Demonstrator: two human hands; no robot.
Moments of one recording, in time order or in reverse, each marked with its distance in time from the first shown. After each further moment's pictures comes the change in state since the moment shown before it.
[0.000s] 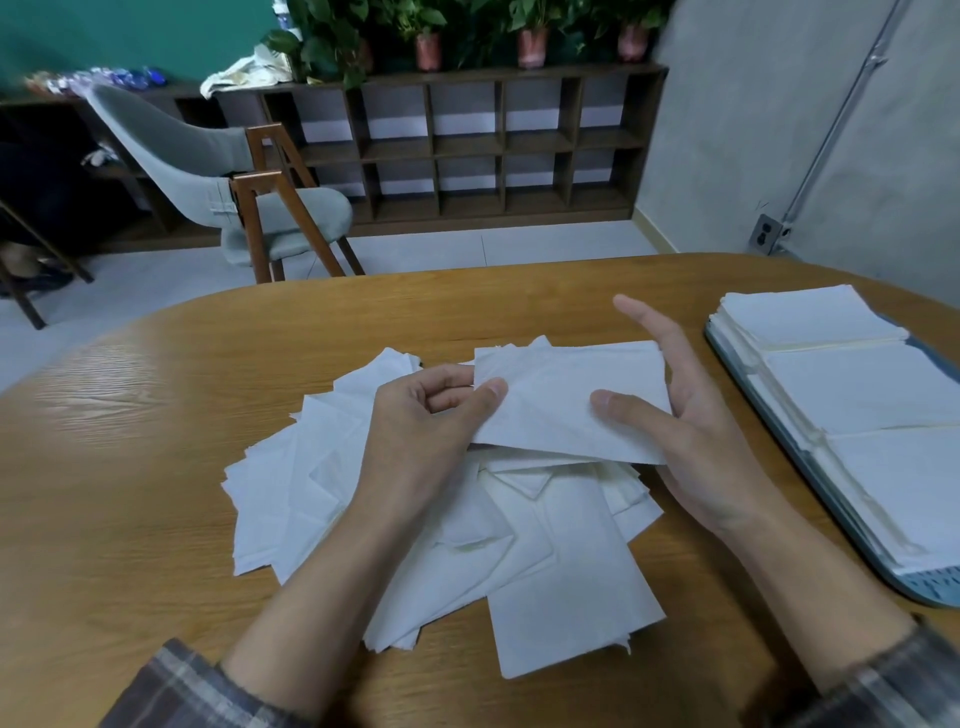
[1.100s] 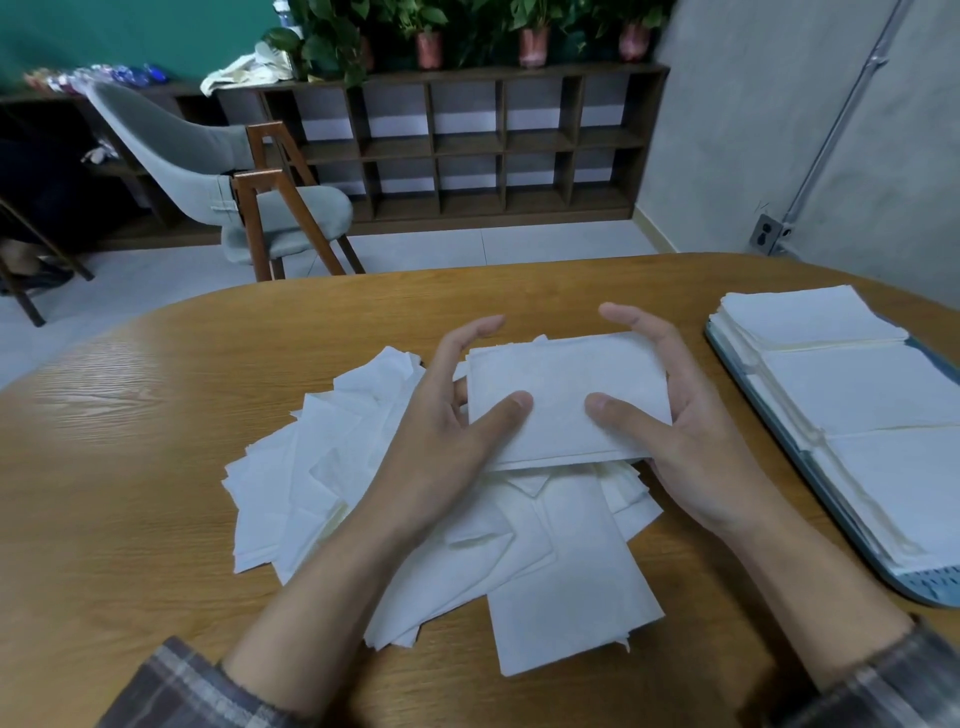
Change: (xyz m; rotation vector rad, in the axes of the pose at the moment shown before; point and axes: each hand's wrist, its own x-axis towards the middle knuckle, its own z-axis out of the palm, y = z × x) left_hand -0.010 0.008 0.003 0.097 -0.227 0.157; right_hand -0.005 -0.002 0.000 -0.060 -0.060 -0.058
